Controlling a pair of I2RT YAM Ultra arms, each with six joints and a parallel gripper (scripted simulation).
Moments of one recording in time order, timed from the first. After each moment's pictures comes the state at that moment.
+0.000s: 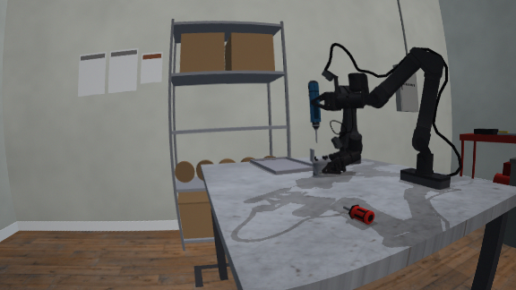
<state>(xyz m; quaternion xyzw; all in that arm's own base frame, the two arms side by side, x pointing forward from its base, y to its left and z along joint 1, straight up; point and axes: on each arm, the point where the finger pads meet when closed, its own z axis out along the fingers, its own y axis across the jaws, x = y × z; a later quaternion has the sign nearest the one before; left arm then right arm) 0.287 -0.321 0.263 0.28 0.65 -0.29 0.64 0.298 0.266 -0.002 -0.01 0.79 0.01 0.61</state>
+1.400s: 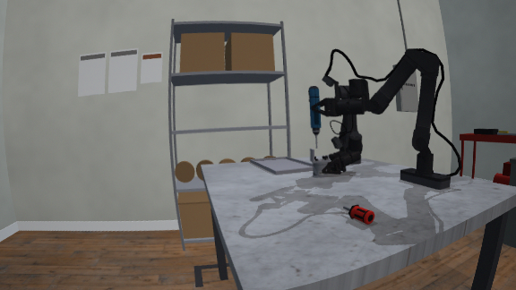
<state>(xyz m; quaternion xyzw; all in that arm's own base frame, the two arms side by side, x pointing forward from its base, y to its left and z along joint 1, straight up) 0.287 -0.321 0.241 0.28 0.65 -0.29 0.64 0.298 0.266 -0.002 -0.01 0.79 0.01 0.61</state>
